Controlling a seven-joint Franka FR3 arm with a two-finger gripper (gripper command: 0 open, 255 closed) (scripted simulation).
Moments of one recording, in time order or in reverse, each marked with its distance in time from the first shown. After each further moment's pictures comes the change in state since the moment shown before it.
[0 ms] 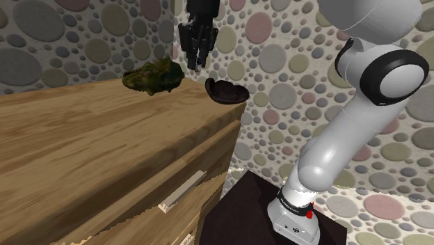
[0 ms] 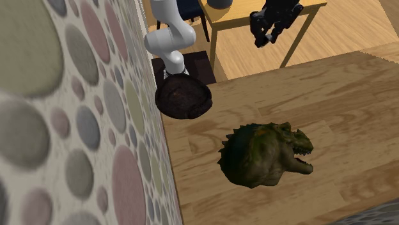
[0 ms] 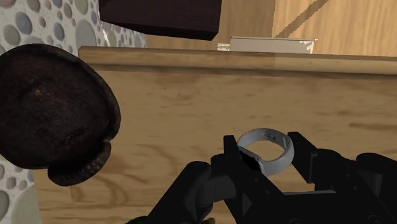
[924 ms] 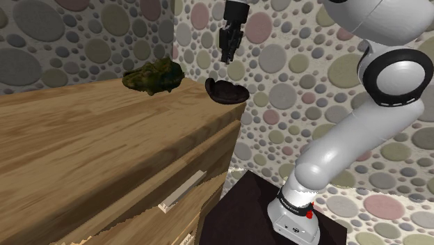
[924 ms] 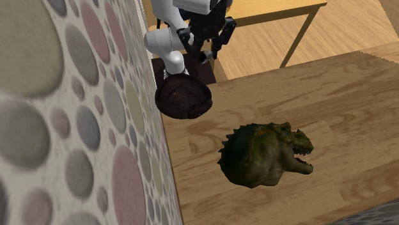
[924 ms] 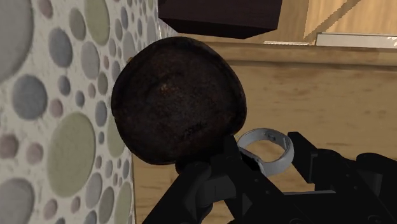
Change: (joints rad) arm -0.118 -0.129 -0.269 -0.145 -0.028 0.003 -0.396
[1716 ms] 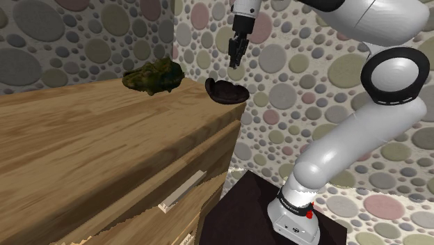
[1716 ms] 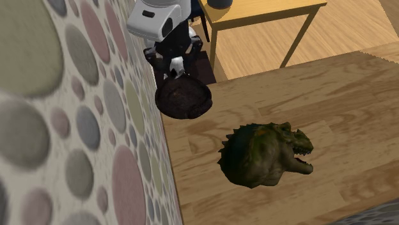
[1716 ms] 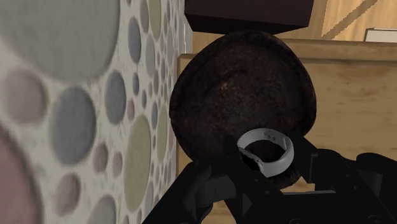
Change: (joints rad) arm -0.050 -0.018 -0.109 -0.101 -0.035 0.079 -0.167
